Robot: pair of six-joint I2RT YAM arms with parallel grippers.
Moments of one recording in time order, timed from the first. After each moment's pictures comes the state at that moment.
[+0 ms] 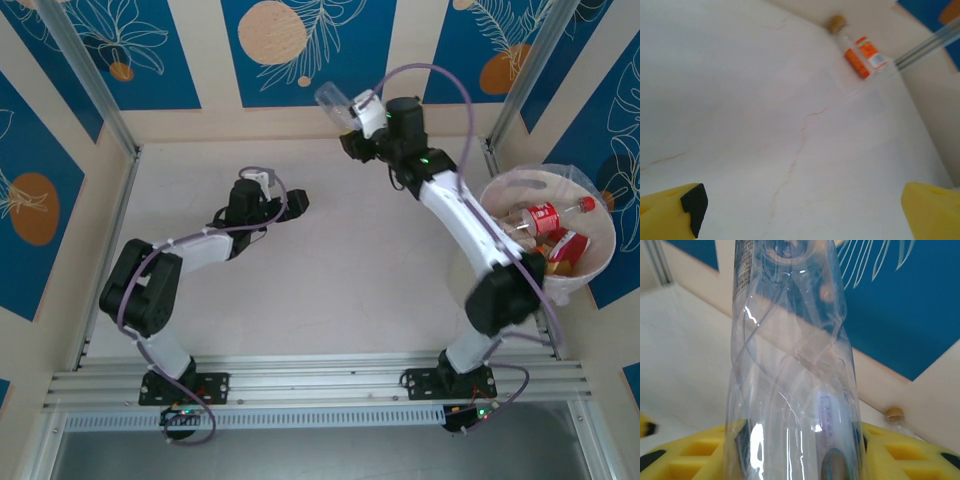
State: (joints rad) left arm -0.45 1.71 0.96 0.33 0.22 -0.61; right arm 0.39 1.61 1.62 -0.37 -0.09 -0.23
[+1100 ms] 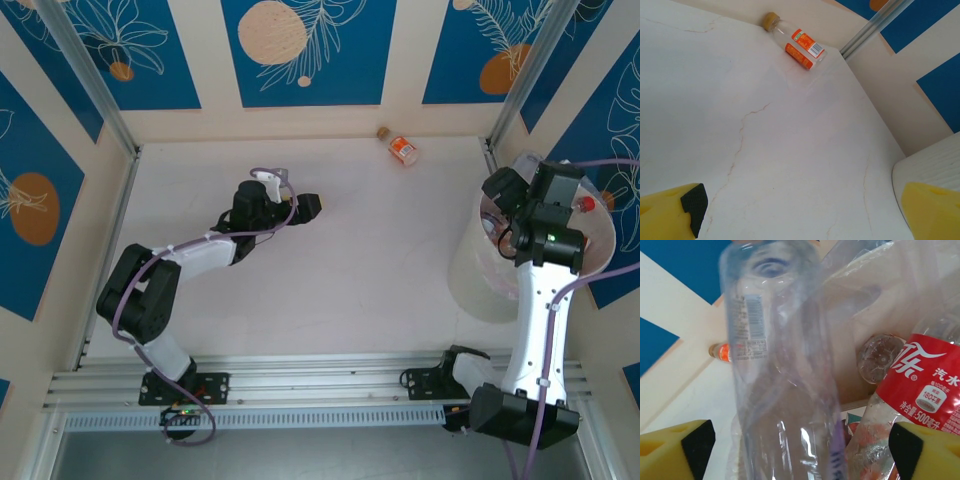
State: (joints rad) left arm -0.49 1.68 0.95 0.41 0.32 -0.58; right arm -0.29 1.02 1.32 -0.88 0.05 0.56
